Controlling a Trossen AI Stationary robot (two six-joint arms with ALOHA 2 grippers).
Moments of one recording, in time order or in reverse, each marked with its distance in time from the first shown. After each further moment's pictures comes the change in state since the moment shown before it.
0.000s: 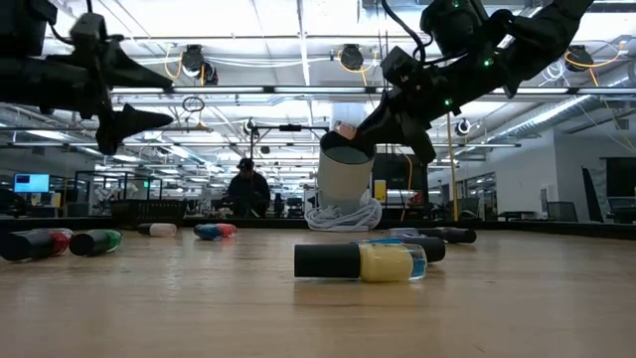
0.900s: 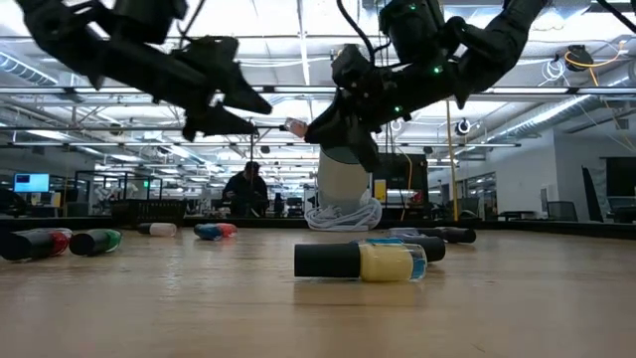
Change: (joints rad) left arm 0.062 1.023 0.459 0.318 -0.029 0.268; right arm 0.053 0.280 0.210 0.158 0.058 -0.122
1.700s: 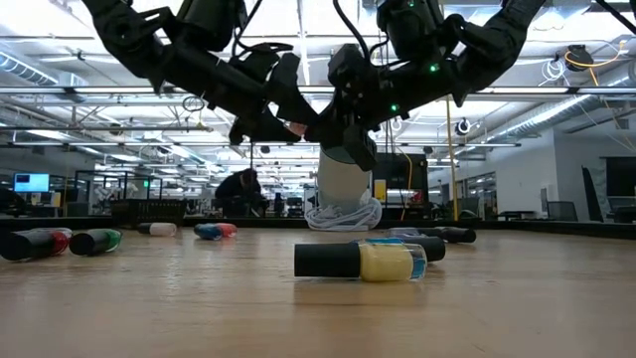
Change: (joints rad) left arm 0.021 0.274 0.237 0.001 0.006 0.063; right arm 0.015 0.009 0.008 0.011 0.049 -0.009
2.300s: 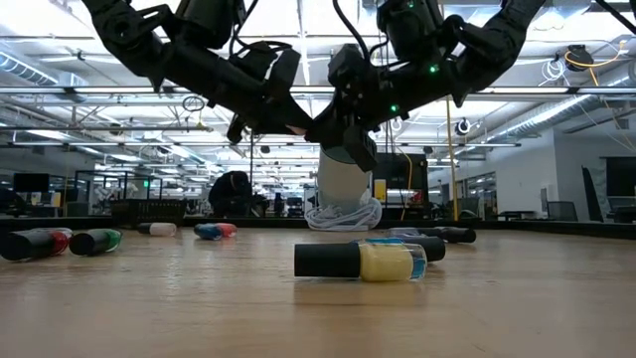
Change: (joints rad) left arm 0.000 -0.002 0.000 0.001 -0.021 -0.032; right arm -0.001 0.000 0.000 -0.002 -0.017 0.011
